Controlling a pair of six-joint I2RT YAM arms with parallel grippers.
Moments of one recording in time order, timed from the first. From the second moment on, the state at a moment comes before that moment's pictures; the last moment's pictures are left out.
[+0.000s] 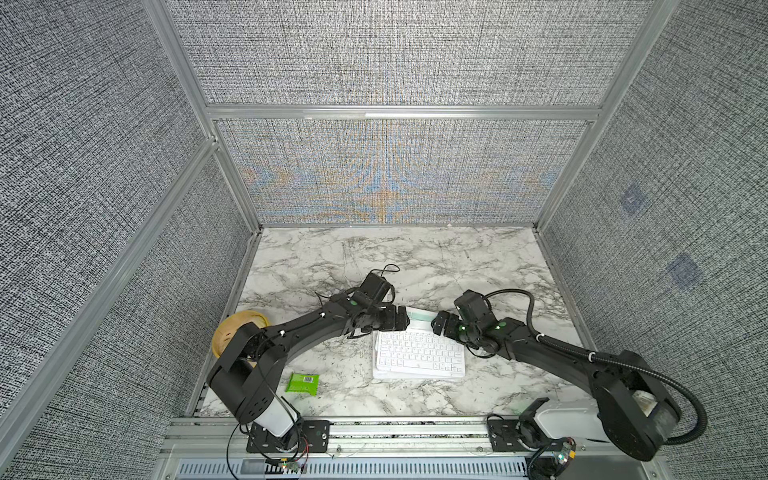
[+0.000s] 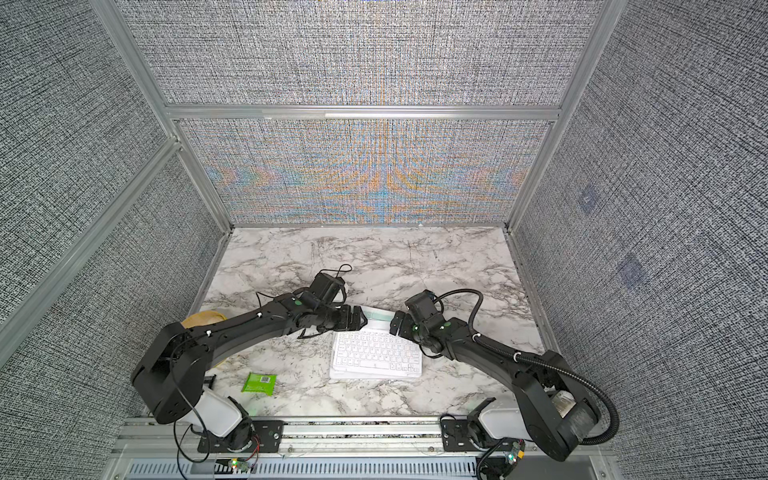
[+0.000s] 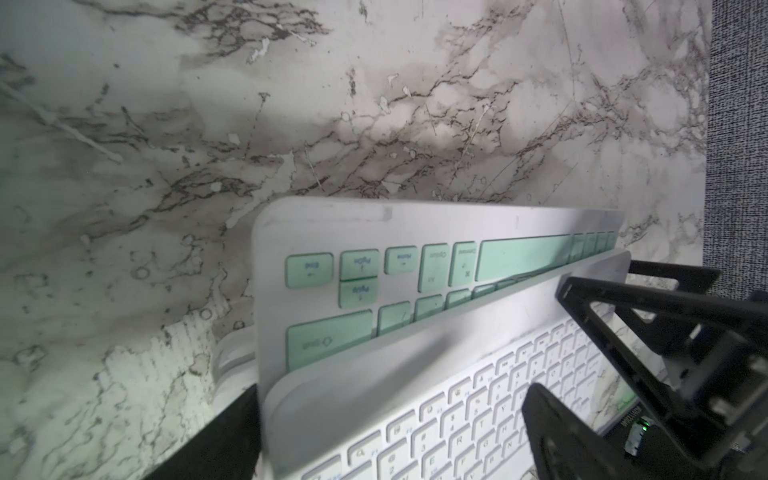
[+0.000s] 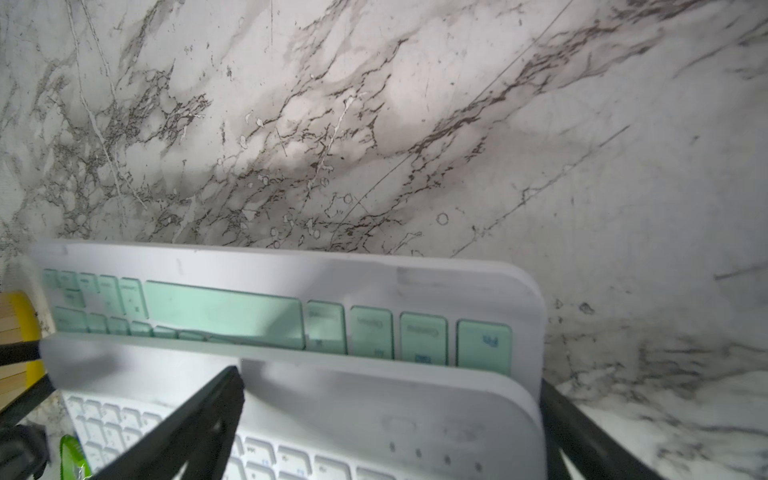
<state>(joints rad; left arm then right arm) -0.75 1.55 0.97 -0.41 0.24 -0.68 0.61 1.32 0.66 -0.28 0.00 0.86</state>
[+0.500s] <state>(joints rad) -0.76 1.47 0.84 -0.40 0.21 -0.80 0.64 1.38 0.68 -0.26 -0.02 0.86</state>
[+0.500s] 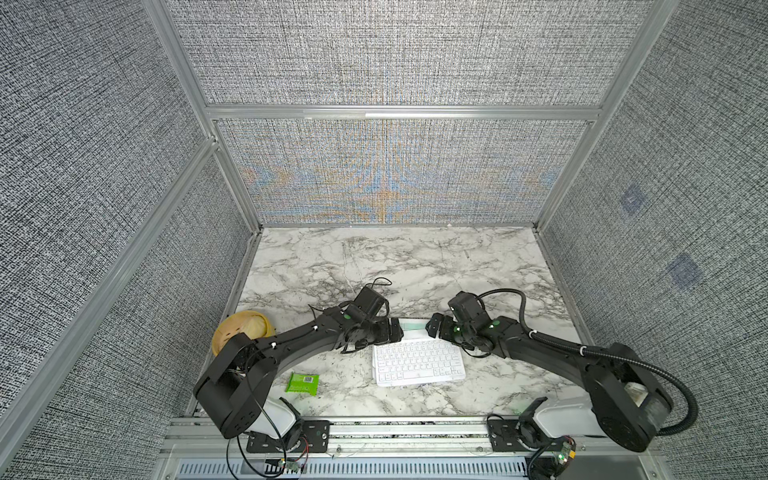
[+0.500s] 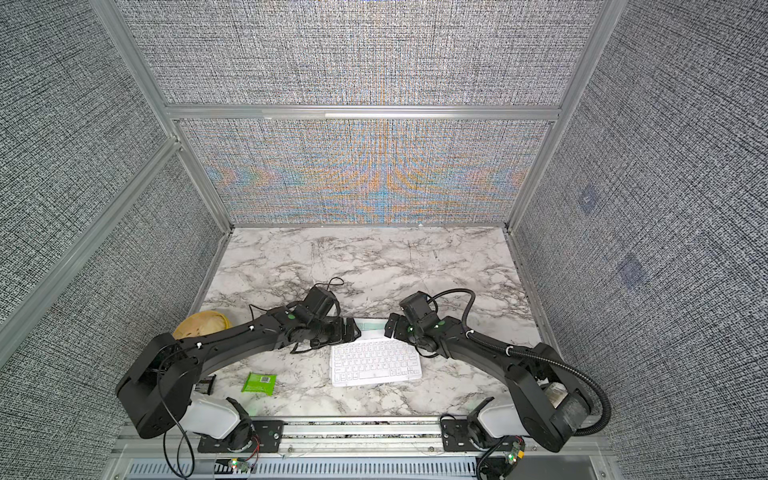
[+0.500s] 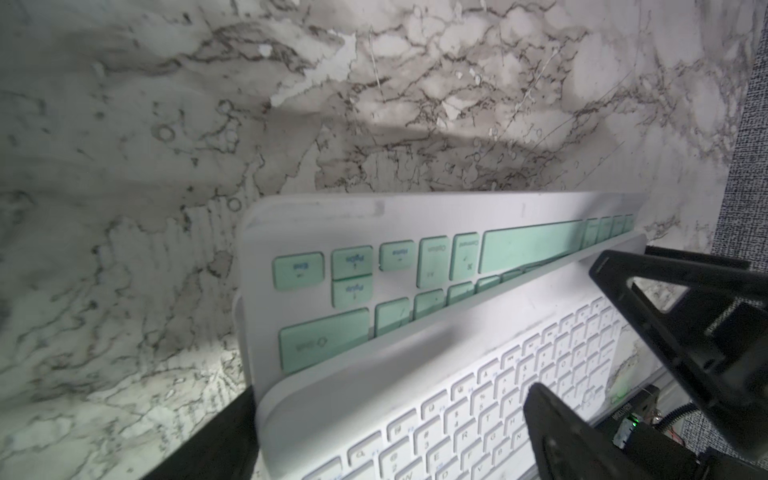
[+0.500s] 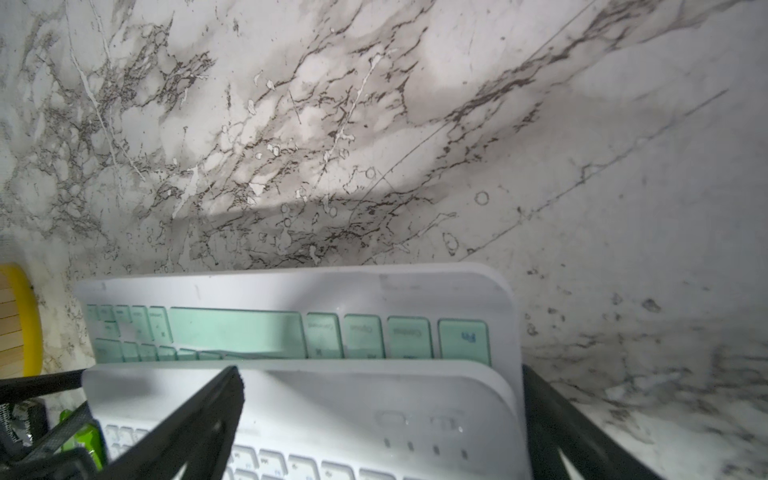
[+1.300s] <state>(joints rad) -0.96 1.29 0.71 -0.49 0.07 -1.00 0.67 1.21 0.64 -0.39 0.02 0.83</state>
